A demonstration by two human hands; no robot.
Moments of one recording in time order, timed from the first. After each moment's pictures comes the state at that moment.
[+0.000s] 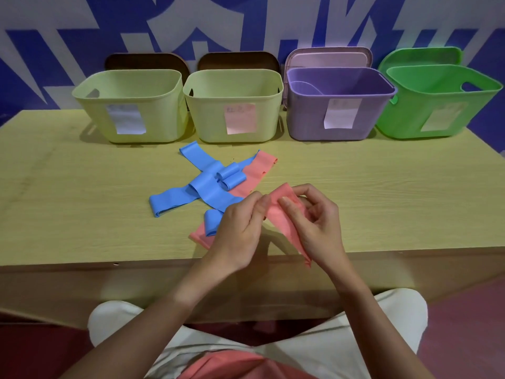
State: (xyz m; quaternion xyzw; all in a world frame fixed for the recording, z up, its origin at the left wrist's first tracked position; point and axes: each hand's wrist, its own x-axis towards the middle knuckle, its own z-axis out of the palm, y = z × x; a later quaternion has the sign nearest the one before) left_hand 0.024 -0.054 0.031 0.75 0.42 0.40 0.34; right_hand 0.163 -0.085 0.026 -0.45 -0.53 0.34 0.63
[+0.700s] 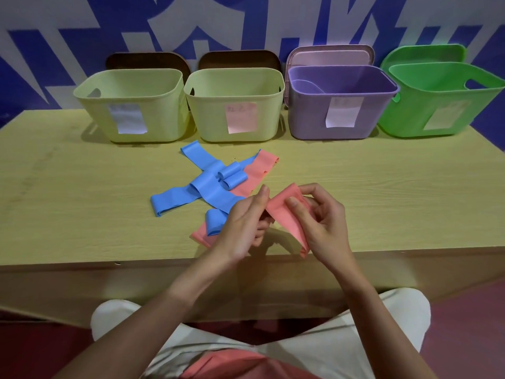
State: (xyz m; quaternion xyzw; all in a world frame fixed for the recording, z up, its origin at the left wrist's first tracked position) left_hand 0.027 -0.054 0.046 0.58 0.39 0.34 0.62; right_hand 0.169 -0.087 0.025 -0.47 -0.55 0.32 0.62
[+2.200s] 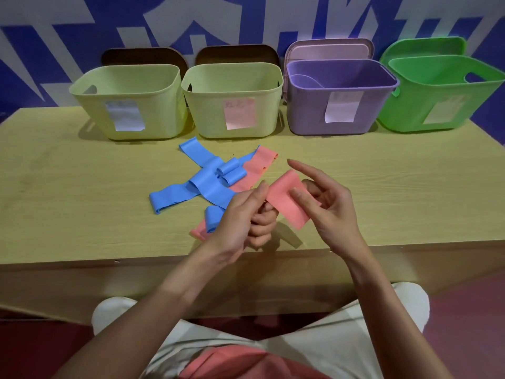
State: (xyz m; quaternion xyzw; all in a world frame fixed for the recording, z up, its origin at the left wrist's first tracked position) left_hand 0.025 -0.052 0.050 0.50 0.30 0.34 0.74; right_hand 0.186 -0.077 0.032 -0.43 -0.58 0.33 0.61
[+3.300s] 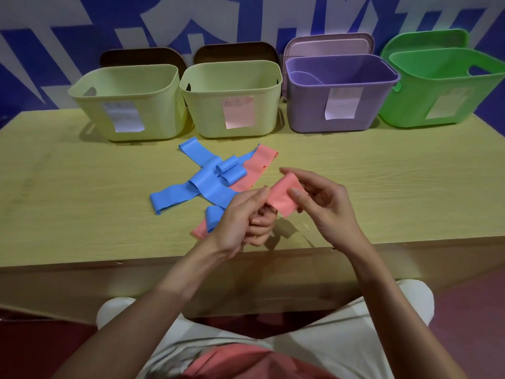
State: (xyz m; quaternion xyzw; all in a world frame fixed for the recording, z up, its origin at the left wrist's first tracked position) left_hand 0.022 -0.041 0.035 0.53 0.27 0.32 0.74; right_hand 0.189 -0.072 0.027 -0.42 -0.58 0.39 0.58
